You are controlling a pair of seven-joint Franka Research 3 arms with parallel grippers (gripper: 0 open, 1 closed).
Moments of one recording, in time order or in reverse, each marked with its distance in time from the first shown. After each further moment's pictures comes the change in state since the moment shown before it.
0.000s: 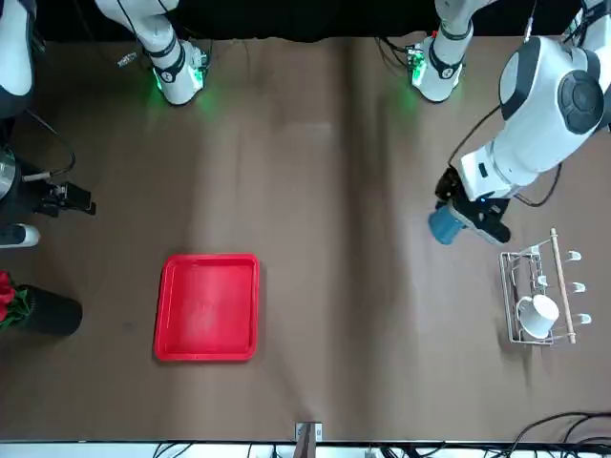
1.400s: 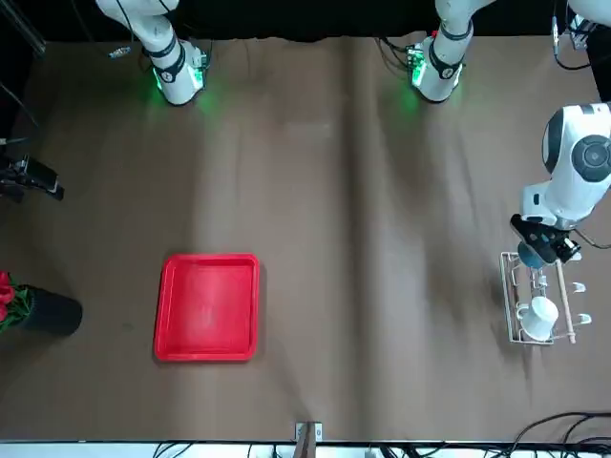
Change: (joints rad) left arm 0.012 0.062 0.397 -0.282 0.643 0.416 0.533; right arm -0.039 -0.082 -0.008 0.016 -0.033 0.006 -0.034
